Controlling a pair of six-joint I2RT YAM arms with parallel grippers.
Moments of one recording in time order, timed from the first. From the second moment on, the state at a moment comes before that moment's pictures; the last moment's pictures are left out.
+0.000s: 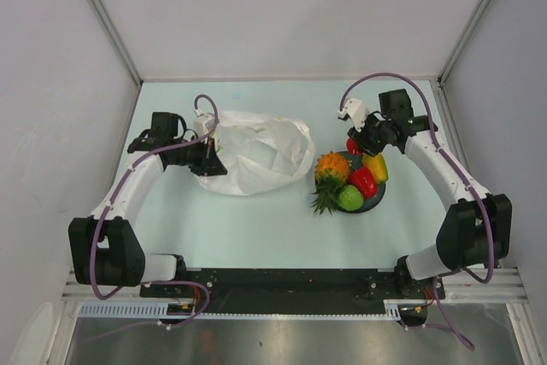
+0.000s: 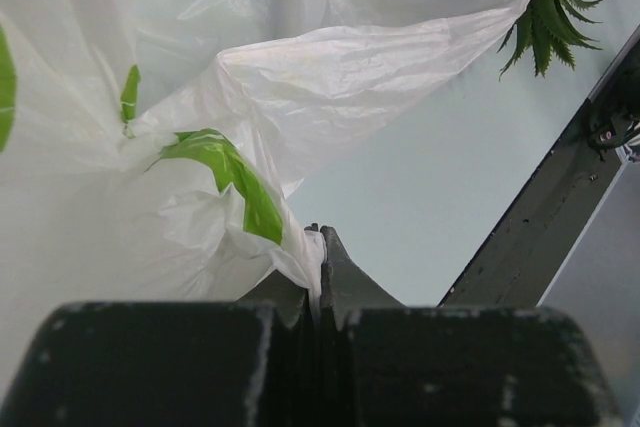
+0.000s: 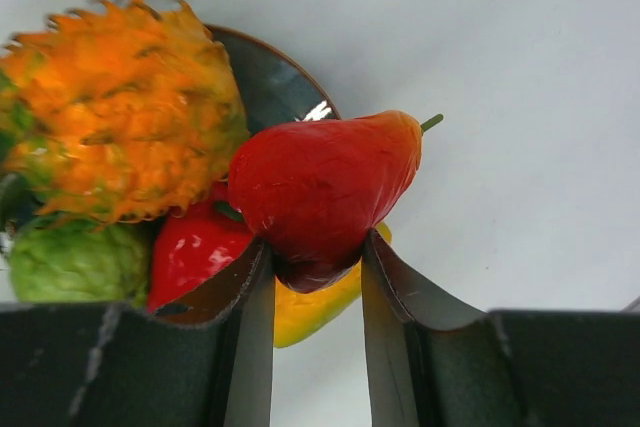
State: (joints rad) left arm -0.05 1.33 1.02 -0.73 0.79 0.24; right arm 0.22 1.46 1.23 -0.68 -0.30 -0.74
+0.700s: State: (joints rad) left arm -0.05 1.33 1.02 -0.73 0.78 0.24; right arm 0.22 1.62 1.23 -0.61 -0.25 -0.94
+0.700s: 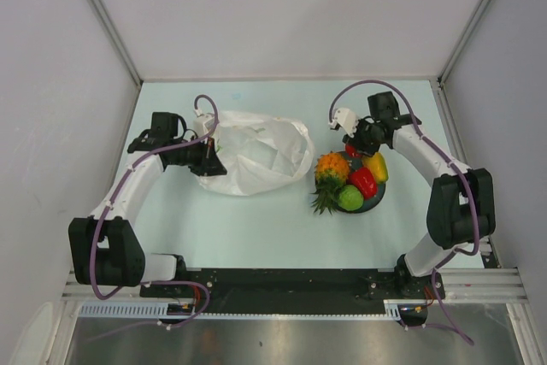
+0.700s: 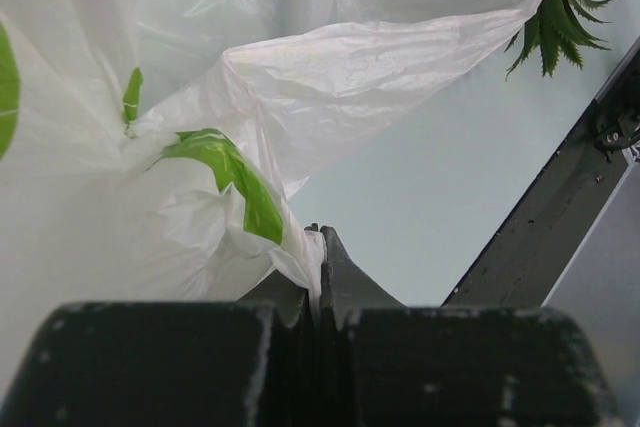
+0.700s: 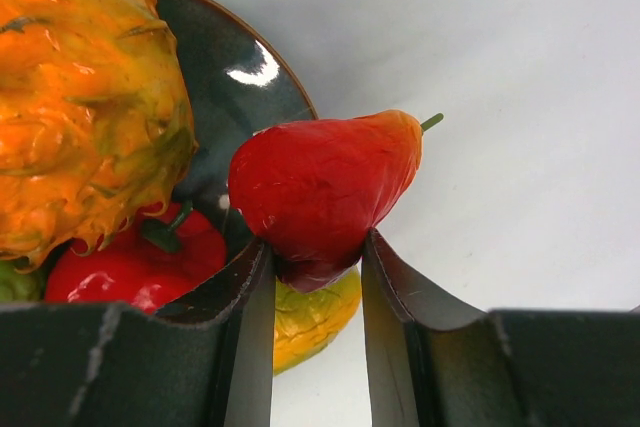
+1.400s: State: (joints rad) left arm -0.05 1.33 1.02 -0.73 0.76 0.24; right arm 0.29 1.69 1.23 -0.62 -0.15 -0.95
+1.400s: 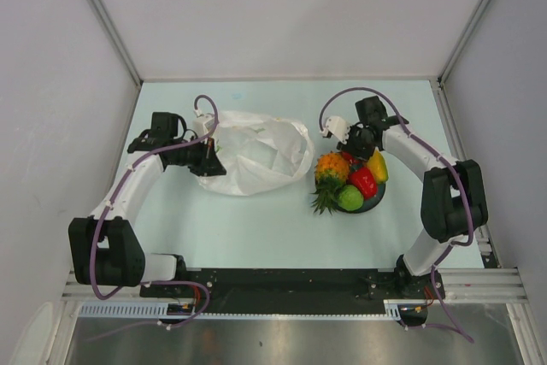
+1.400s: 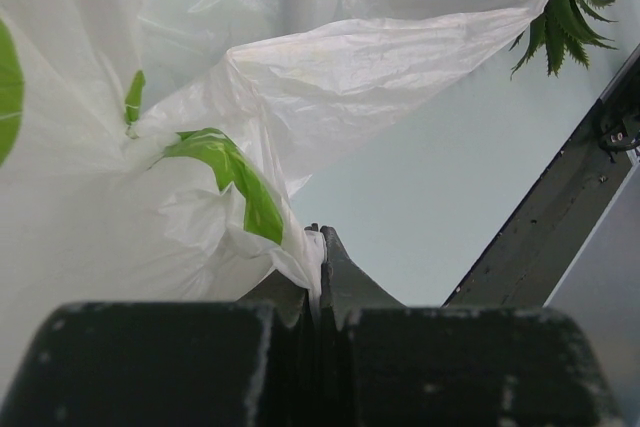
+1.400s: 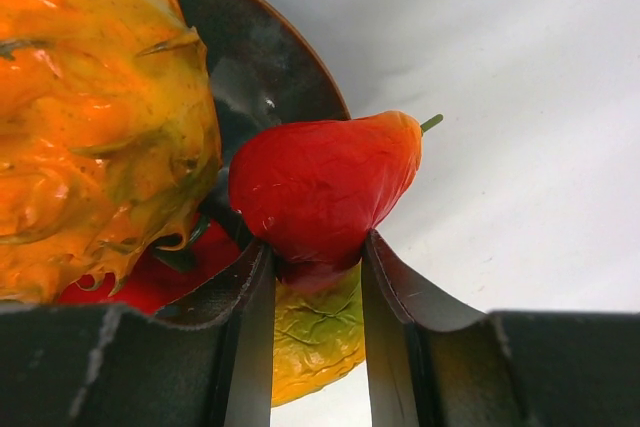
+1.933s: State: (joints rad) left arm -0.05 1.35 1.02 -0.73 0.76 0.24; right arm 0.31 1.69 1.23 -0.64 -0.14 -0.94
